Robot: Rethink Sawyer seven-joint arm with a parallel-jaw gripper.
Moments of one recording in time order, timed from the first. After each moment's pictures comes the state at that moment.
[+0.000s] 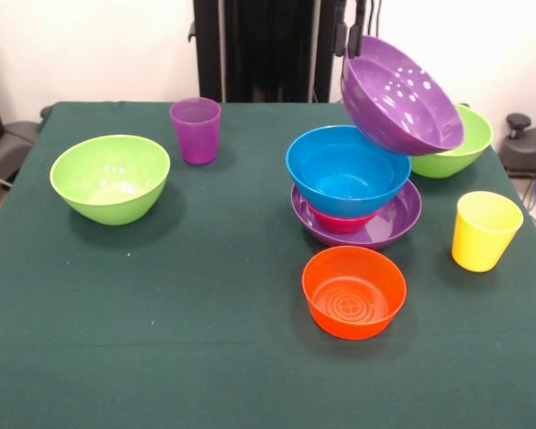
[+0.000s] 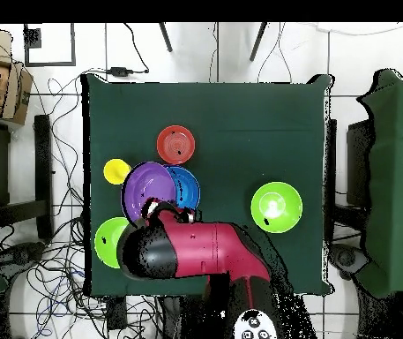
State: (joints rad) arm -0.24 -1.06 0.13 2.02 -0.19 0.42 2.11
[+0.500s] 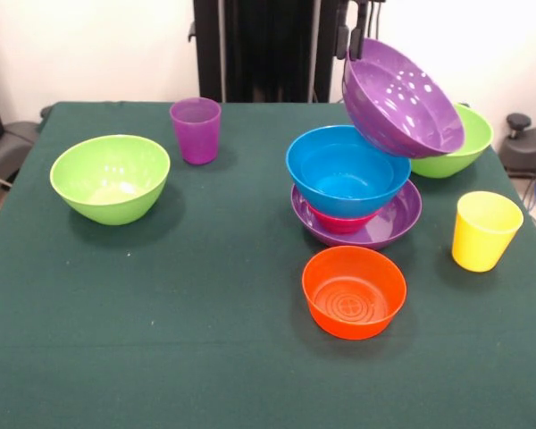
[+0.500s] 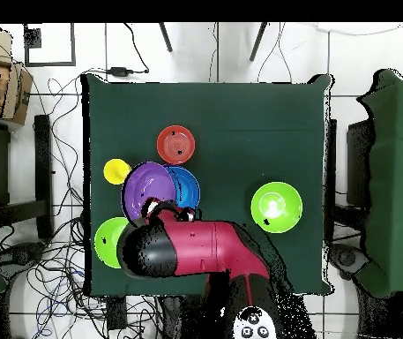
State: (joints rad) arm -0.24 -1.05 0.13 2.02 -0.19 0.42 2.11
